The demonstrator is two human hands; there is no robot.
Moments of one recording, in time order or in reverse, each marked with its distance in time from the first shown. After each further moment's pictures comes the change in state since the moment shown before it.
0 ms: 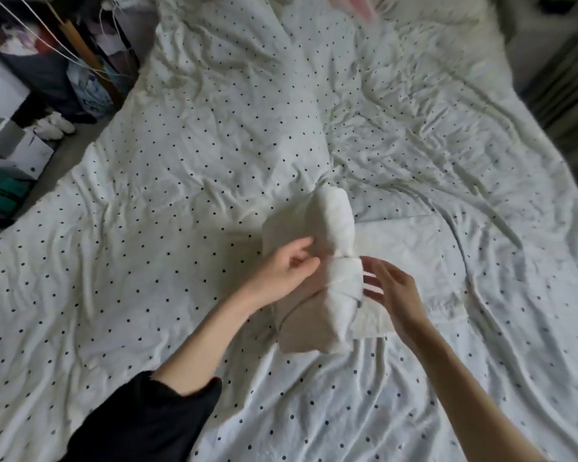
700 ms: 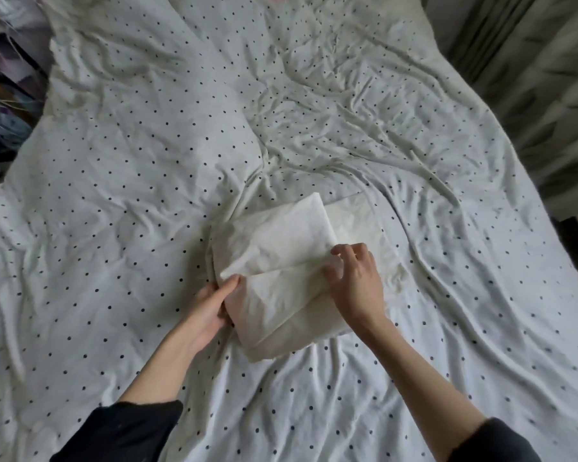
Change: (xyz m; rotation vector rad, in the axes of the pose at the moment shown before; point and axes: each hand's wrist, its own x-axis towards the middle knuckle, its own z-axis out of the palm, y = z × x) left_hand 0.036 -0.067 0.035 -0.633 0.177 -0.478; right_hand 0.018 0.026 -0.048 -0.873 0.349 -0.266
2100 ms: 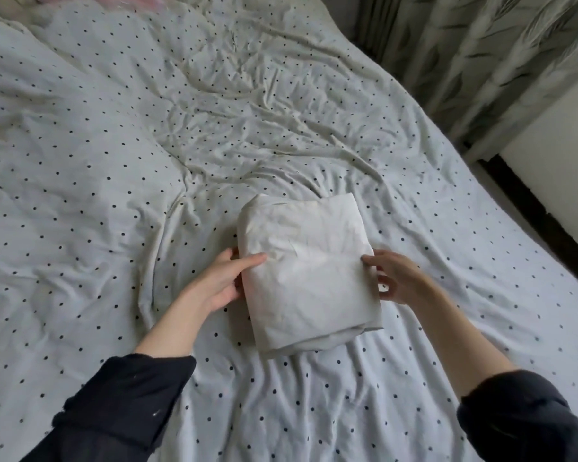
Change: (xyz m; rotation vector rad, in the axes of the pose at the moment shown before) left_hand 0.034 0.040 0.155 0.368 -0.257 -0.098; right_hand 0.039 0.158 -0.063 0.990 -0.270 0.983
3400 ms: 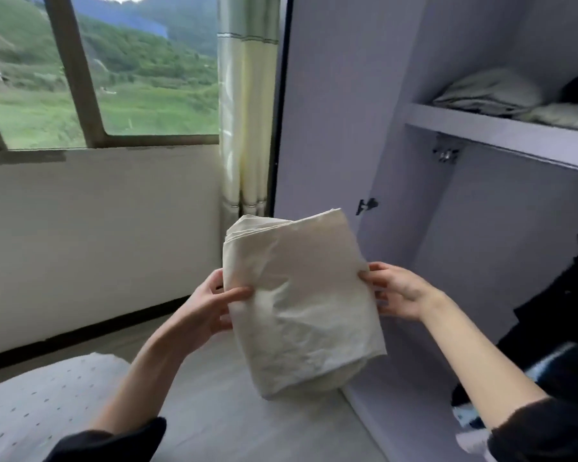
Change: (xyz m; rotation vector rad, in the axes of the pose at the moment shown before) left_hand -0.532 -0.305 0.345 0.943 -1.699 0.129; right_hand -0.707 0.536 -0.194 1.042 1.140 -0.459
